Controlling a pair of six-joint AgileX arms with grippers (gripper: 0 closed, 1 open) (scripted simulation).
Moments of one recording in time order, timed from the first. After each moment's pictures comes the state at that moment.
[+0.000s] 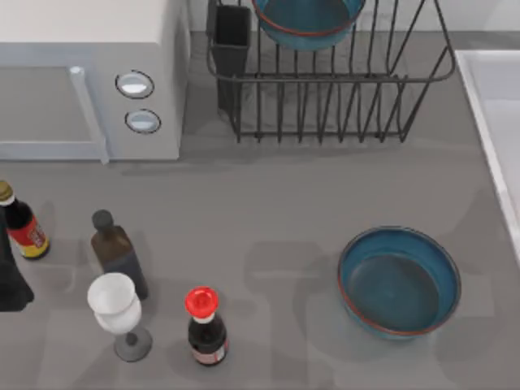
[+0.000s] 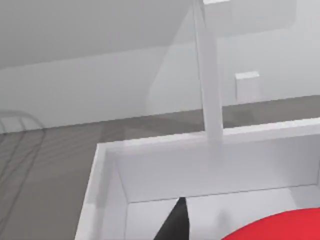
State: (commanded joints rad) left arm 0.00 0.00 0.00 0.00 0.00 0.00; right arm -0.45 1.58 0.59 0.77 -0.45 0.07
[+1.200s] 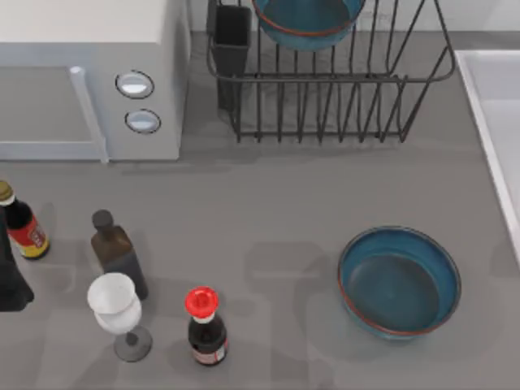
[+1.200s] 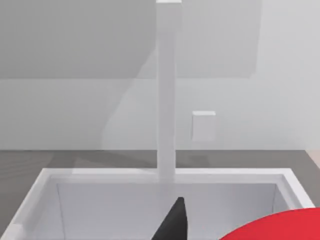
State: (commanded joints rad) left arm 0.00 0.00 0.00 0.00 0.00 0.00; right arm -0.53 1.97 0.54 1.44 -0.50 0.02
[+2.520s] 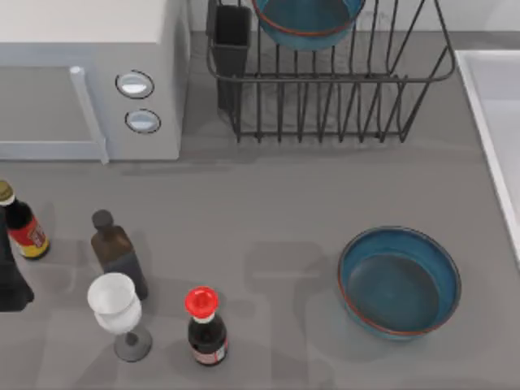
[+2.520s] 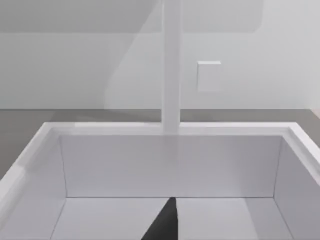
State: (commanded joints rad) left arm 0.00 0.00 0.00 0.00 0.00 0.00; right arm -0.53 2.22 0.49 1.73 -0.49 0.01
